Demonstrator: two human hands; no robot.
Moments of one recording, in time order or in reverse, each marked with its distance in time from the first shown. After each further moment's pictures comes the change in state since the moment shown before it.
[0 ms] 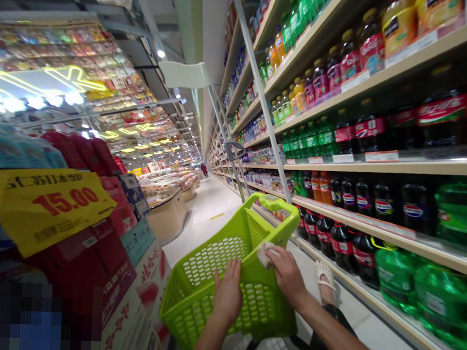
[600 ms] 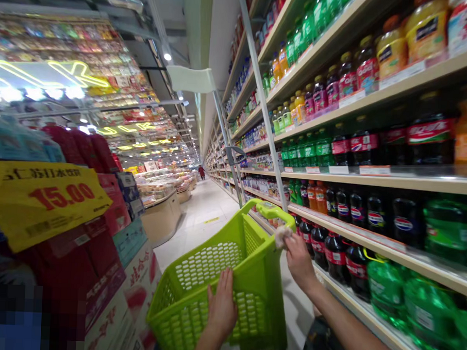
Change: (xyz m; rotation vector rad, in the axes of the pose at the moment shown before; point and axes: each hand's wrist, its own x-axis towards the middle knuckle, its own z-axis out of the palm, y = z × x) left_hand -0.006 0.004 0.007 0.008 -0.051 -0.102; right_hand 0.038 0.041 -0.029 -0.091 0.137 0.078
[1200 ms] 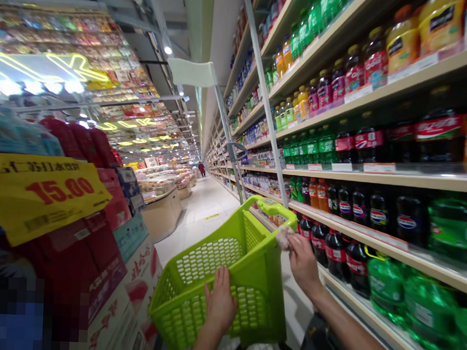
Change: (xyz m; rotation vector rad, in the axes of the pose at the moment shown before) left_hand 0.000 -0.004 0.000 -0.034 0.012 -0.087; right_hand -0.020 0.000 0.004 0.078 0.044 0.013
